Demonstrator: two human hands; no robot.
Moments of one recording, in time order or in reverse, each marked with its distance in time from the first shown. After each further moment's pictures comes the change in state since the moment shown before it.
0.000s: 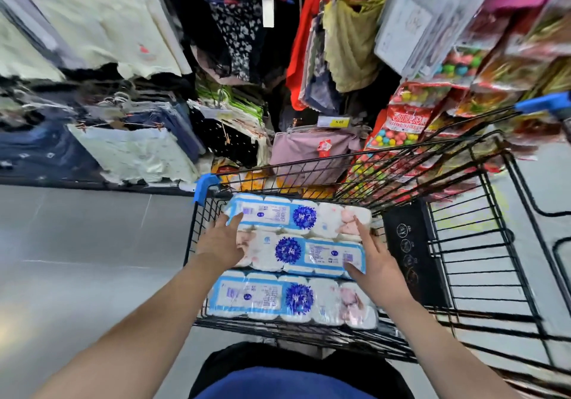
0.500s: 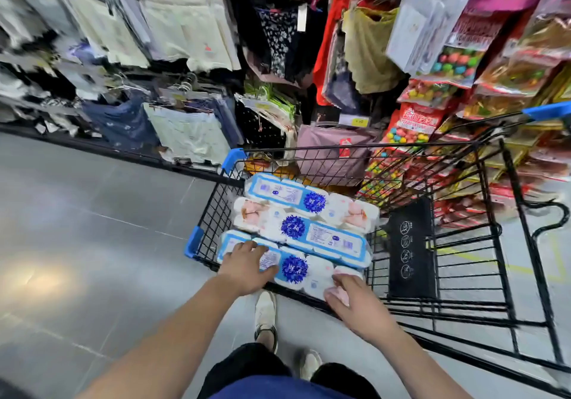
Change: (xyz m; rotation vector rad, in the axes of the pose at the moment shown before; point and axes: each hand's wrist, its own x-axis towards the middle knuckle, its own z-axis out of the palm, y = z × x) left_hand -0.143 0.079 0.083 -0.120 0.012 -0.088; right_hand -0.103 0.041 0.028 0.093 -0.290 -0.206
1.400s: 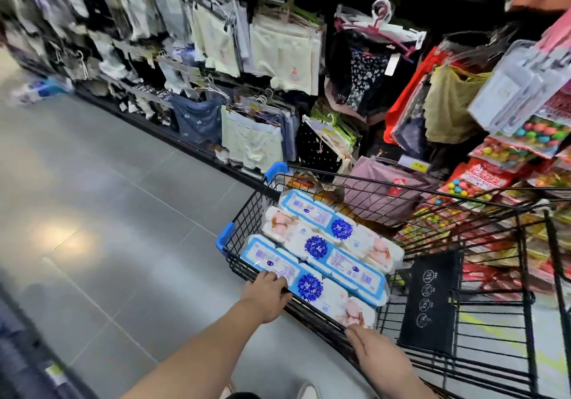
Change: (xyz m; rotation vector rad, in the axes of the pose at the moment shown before) left_hand -0.057 -0.043 0.044 -0.115 0.007 -0.071; right_hand -0.024 -0.046 0.019 -0.318 -0.171 -0.042
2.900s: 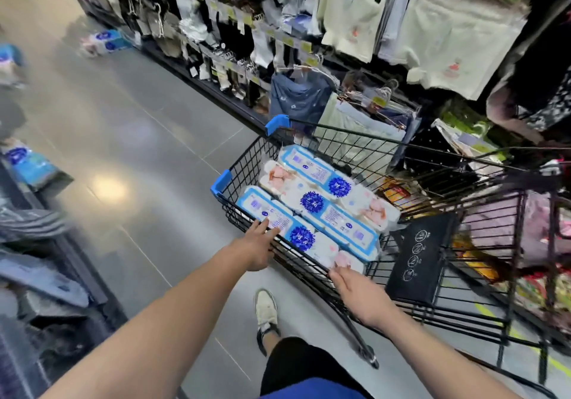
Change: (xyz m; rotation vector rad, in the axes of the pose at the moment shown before) left_hand 0.038 -0.414 -0.131 -0.078 -0.114 -0.113; right_hand 0.201 -0.395 0.047 -0.062 -0.117 -0.242
